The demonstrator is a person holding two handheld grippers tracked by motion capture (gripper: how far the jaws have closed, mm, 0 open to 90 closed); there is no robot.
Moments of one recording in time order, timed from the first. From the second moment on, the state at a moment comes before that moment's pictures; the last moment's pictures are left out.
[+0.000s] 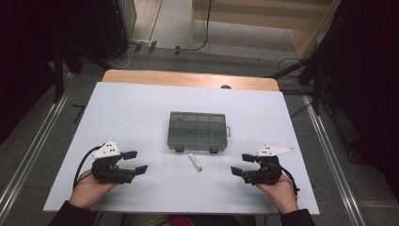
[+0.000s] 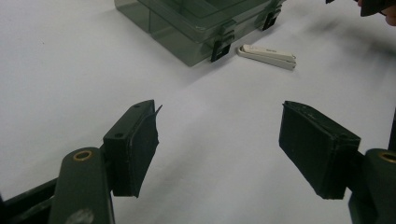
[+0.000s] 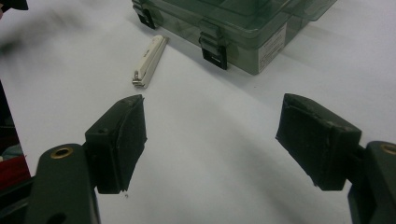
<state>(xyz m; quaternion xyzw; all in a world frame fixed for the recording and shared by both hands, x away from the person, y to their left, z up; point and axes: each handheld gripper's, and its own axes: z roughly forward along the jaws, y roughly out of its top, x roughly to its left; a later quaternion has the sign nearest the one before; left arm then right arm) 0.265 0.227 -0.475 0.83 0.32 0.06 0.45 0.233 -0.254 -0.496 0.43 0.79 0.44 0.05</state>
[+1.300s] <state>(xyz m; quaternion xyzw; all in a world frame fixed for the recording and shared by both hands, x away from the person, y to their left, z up) 0.268 0.229 -0.477 0.83 0.32 0.05 0.45 0.237 -0.254 -0.498 0.43 0.79 0.44 0.04</state>
